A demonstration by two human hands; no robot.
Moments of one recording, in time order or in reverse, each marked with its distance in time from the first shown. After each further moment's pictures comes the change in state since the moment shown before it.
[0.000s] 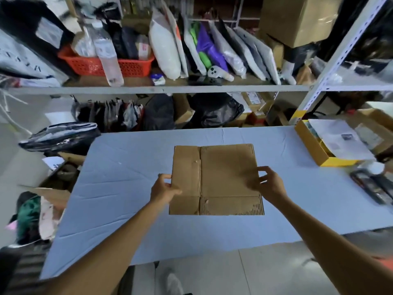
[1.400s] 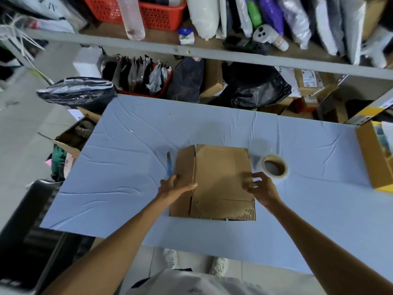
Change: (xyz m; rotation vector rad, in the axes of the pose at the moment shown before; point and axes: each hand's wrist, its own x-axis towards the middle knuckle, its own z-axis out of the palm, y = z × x) left_hand 0.044 -0.059 0.063 -0.054 -0.112 -0.375; right_hand 0.110 0.059 0.082 0.117 -0.411 0.132
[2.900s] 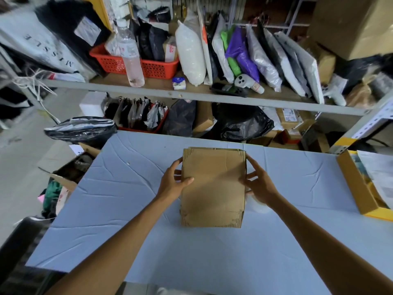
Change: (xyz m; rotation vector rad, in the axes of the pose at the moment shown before) left_hand -0.028 0.109 -0.020 -0.158 0.244 0.572; right_hand -0.003 -0.097 -0.044 -0.038 -0.036 -0.406
